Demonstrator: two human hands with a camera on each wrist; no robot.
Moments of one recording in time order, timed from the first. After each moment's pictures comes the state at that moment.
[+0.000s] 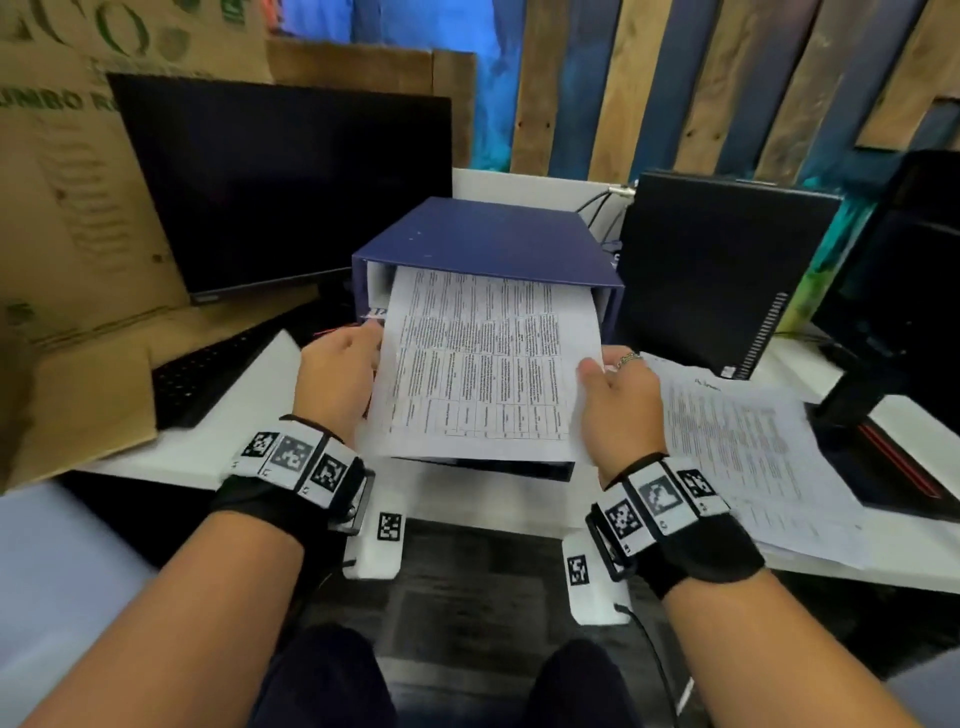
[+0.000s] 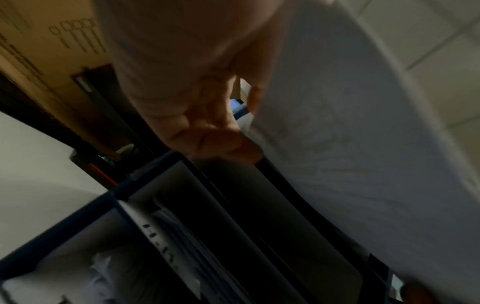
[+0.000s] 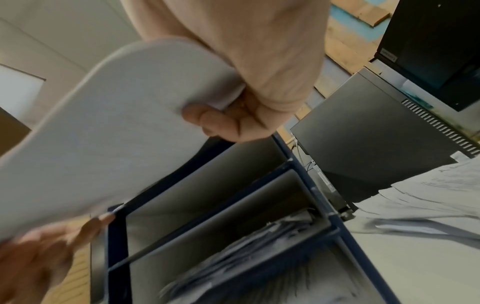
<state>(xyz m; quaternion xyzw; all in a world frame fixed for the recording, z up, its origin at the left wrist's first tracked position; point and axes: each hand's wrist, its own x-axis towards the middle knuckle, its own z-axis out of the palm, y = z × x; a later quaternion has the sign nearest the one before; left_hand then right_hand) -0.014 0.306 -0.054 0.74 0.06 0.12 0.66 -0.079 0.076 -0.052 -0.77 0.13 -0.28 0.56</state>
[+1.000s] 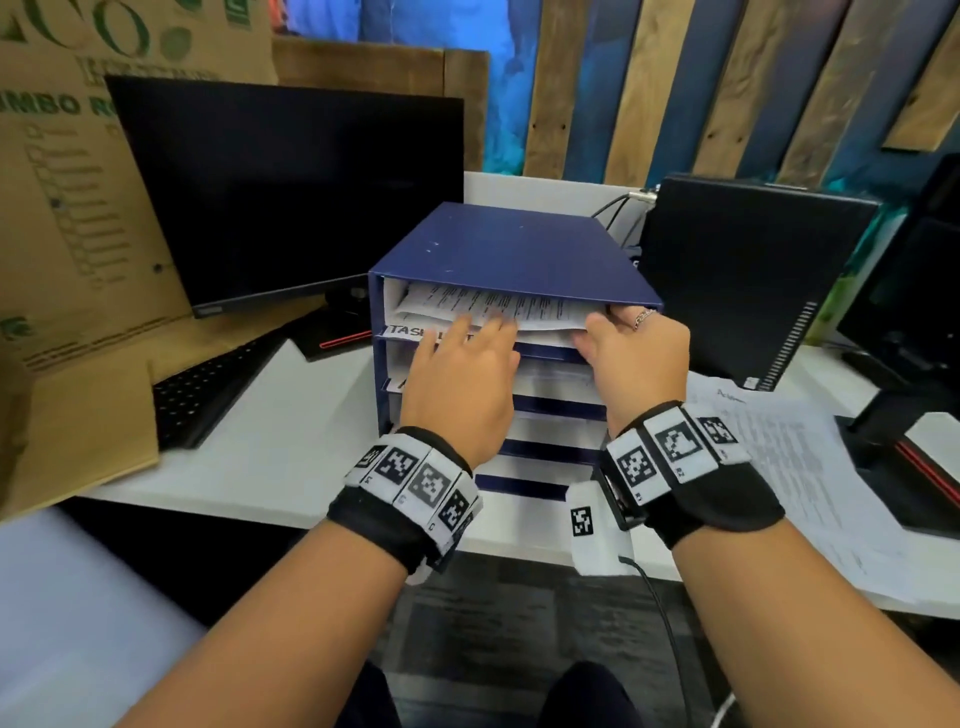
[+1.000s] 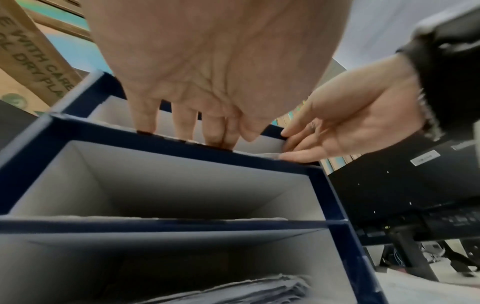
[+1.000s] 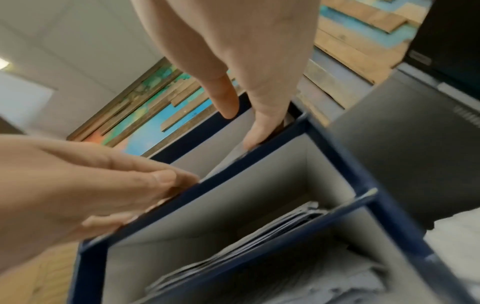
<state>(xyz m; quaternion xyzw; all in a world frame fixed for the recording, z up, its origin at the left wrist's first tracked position) -0.007 0.241 -0.044 0.92 -0.22 0.28 0.13 -0.023 0.089 -0.017 -0.72 0.14 -0.33 0.59</state>
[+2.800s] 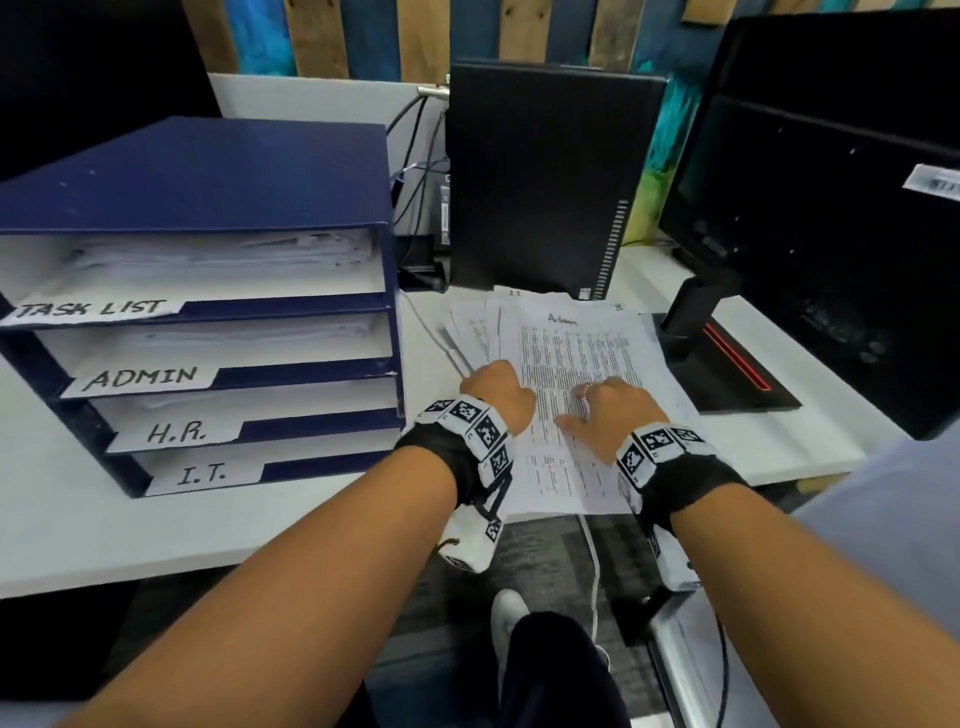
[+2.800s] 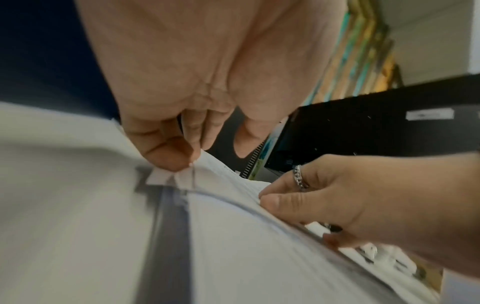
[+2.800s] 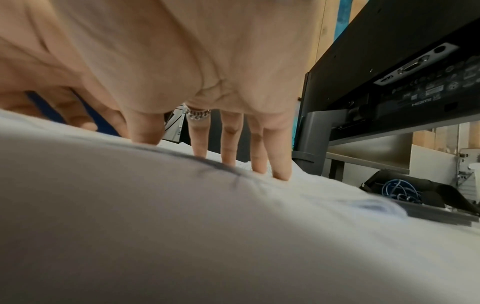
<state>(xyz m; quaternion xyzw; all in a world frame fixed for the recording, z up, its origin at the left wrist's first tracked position) 0.008 -0.016 -0.128 0.93 -0.25 -0.12 0.25 -0.074 -0.150 -0.137 -0.97 0.24 0.06 0.06</state>
